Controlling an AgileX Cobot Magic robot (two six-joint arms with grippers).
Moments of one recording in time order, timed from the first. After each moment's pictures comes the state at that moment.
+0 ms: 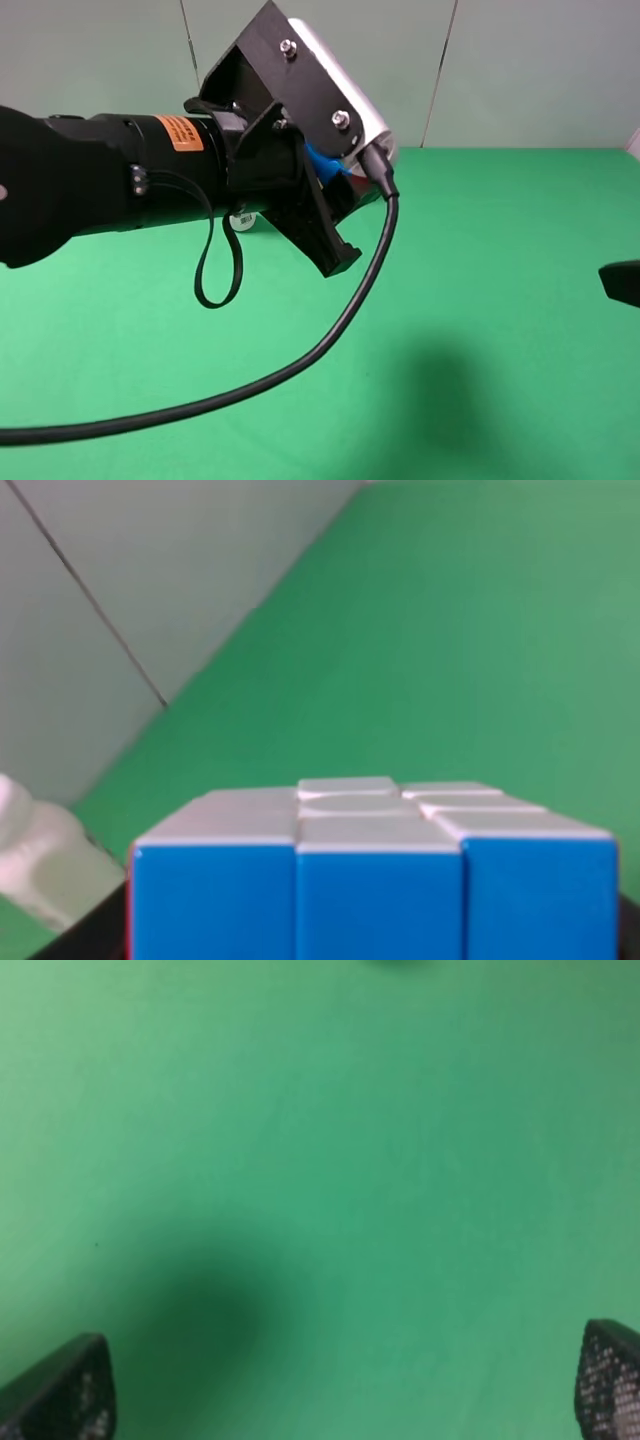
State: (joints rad) left arm -1.00 1.42 -0.74 -0.39 -0.37 0.67; right arm 0.41 0.54 -0.66 0.05 0.96 -0.17
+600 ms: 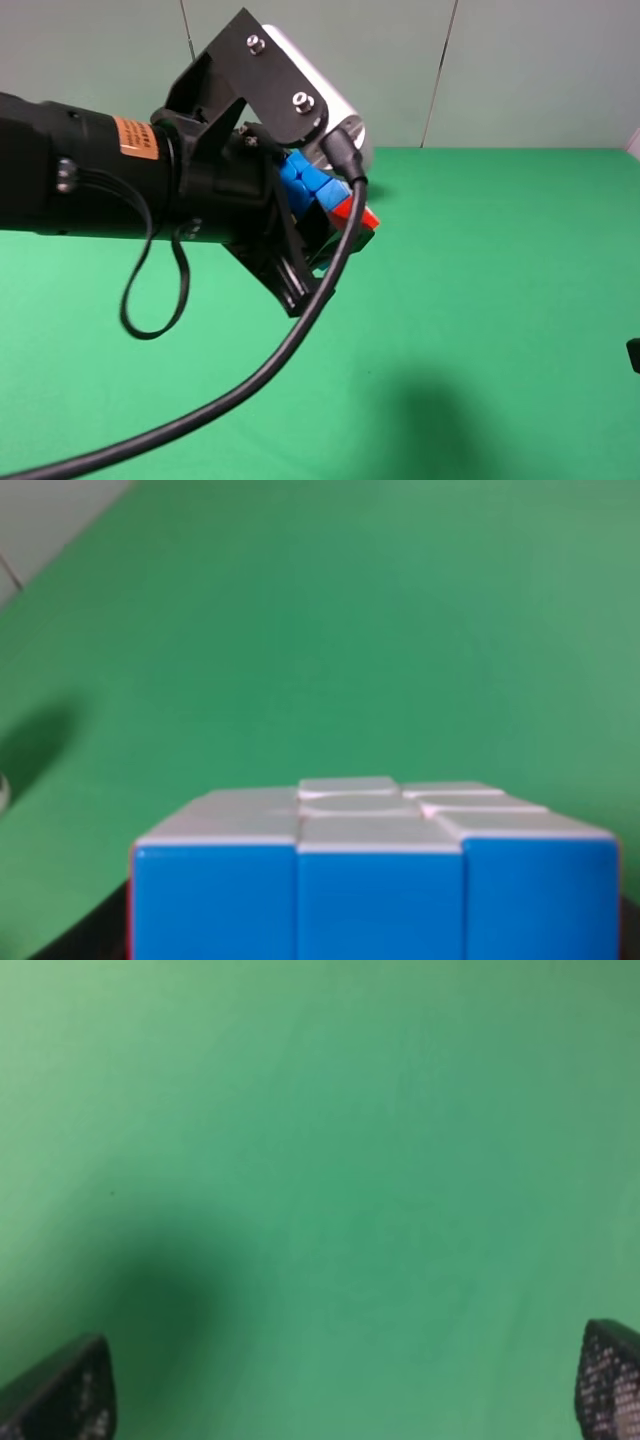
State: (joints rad) left arm -1.00 1.30 -0.74 -0.40 -0.05 0.55; right arm 0.41 0.30 -0.53 0.05 1.03 -0.12
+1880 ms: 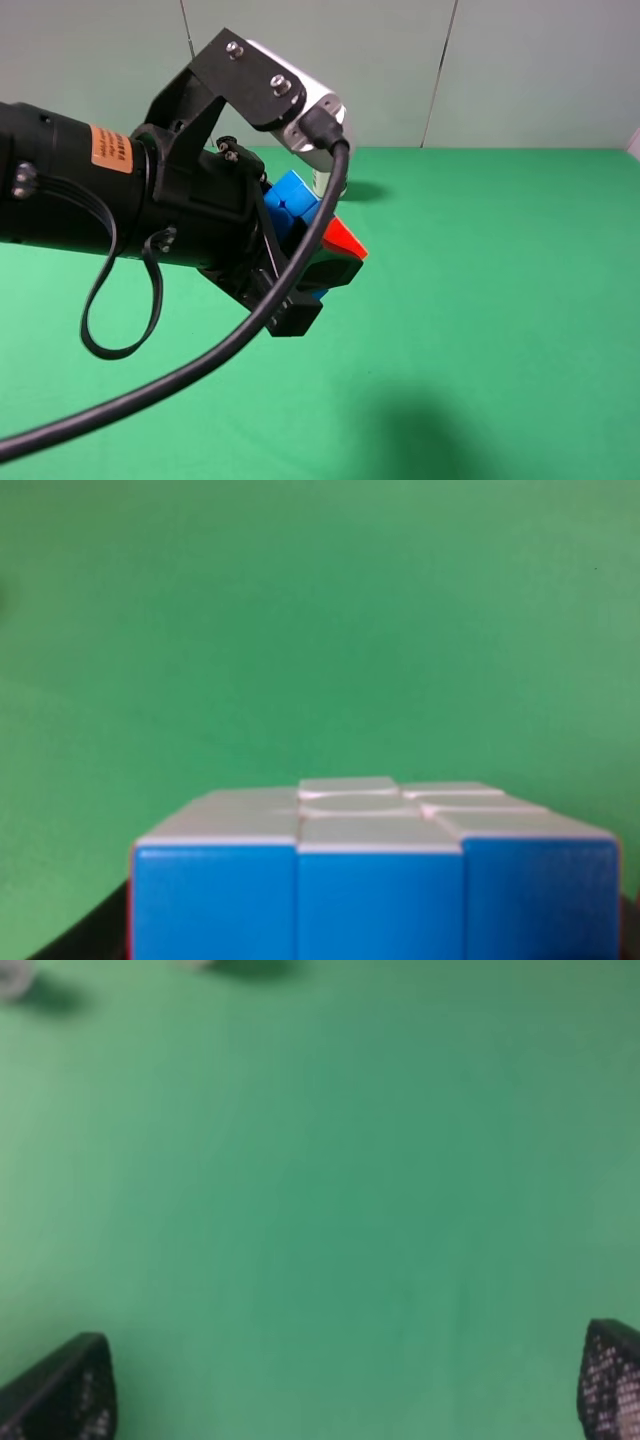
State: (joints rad) left arm -1.00 1.26 -0.74 -0.40 0.08 0.39; right arm 0.22 0.06 -0.50 0.01 1.03 0.03
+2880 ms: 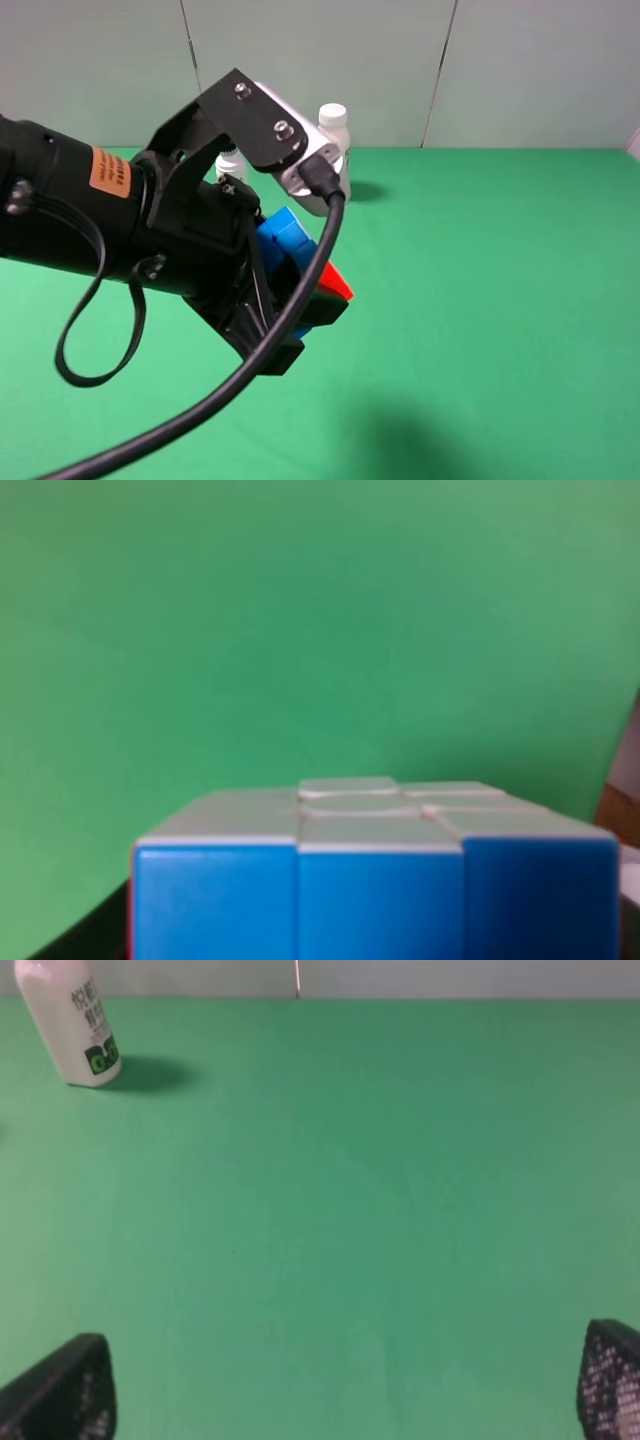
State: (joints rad) left arm -1.00 1.26 -0.74 -0.40 0.22 0.39; right arm 0.10 -0.01 -0.50 0.02 1.02 0.04
